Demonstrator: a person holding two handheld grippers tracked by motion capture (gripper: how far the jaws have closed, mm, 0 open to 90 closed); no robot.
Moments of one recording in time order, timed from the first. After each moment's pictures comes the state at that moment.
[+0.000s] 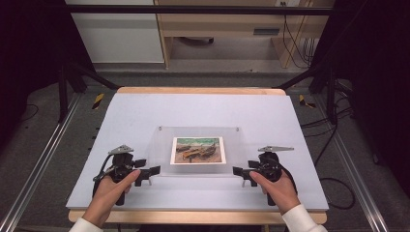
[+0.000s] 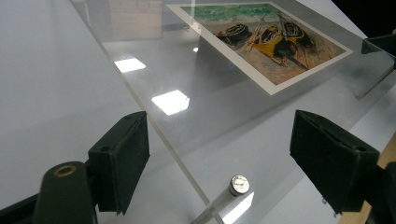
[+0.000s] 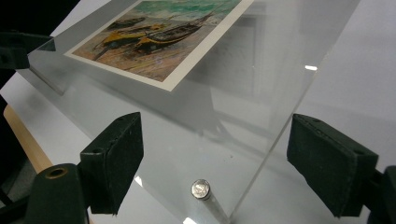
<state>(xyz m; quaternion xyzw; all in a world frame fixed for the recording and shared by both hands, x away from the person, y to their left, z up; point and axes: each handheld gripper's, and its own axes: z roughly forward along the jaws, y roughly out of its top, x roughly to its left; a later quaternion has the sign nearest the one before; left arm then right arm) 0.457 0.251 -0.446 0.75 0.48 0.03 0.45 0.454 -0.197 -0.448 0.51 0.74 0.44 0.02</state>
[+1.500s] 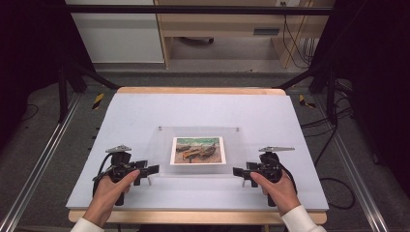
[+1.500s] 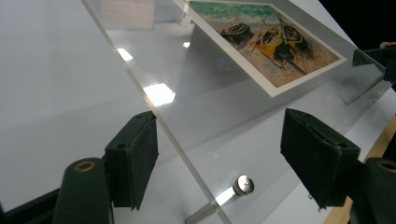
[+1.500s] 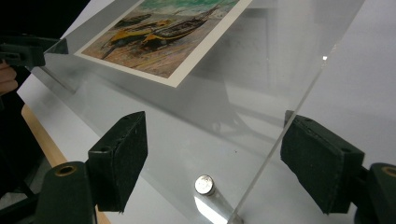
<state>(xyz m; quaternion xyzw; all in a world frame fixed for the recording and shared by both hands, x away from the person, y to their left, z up) 0.458 0.257 -0.447 0.74 0.49 0.00 0.45 0.454 -0.200 -0.449 0.51 0.74 0.45 -0.01</state>
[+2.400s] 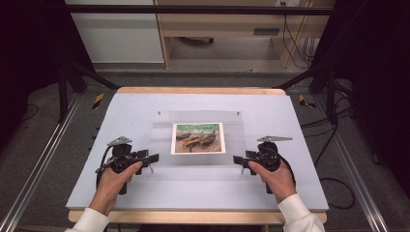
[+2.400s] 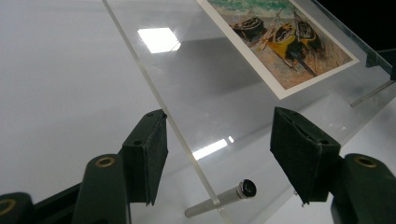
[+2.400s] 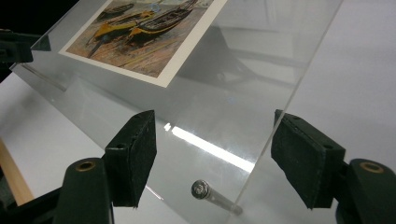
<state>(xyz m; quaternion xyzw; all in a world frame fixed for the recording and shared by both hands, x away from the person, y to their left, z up) 0.487 0.255 -0.446 0.73 0.48 0.06 0.48 0.484 -0.198 -0.440 0.50 0.74 0.45 0.04</state>
